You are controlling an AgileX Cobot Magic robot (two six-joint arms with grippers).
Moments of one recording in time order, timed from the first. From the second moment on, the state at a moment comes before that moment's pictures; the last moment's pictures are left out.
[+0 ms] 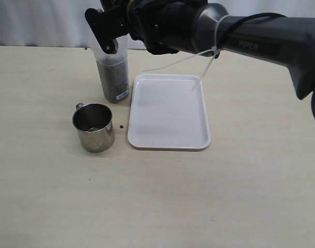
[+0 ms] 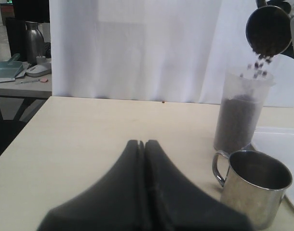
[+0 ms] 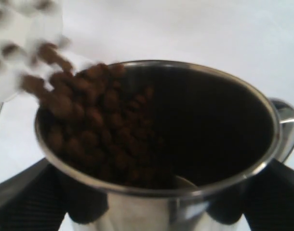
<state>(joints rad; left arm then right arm) 0.11 0.00 0.00 0.01 0.19 -0.05 0.68 2.17 -1.78 -1.69 0.39 -0.09</state>
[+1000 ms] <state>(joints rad) 0.11 0.00 0.00 0.01 0.19 -0.05 0.68 2.21 -1.78 -1.73 0.39 -0.09</state>
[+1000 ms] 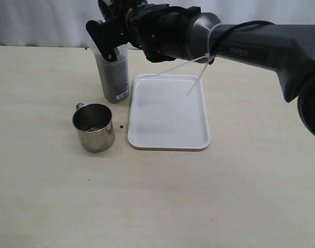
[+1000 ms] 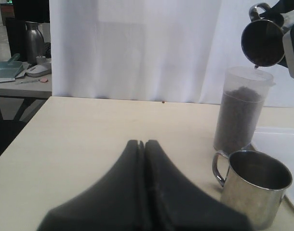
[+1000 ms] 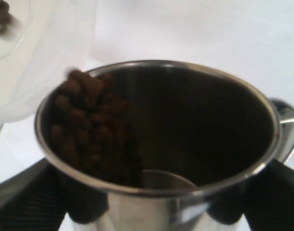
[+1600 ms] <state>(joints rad) 0.11 0.00 0.00 0.01 0.19 -0.05 0.68 2.21 -1.78 -1.73 0.39 -0.14</state>
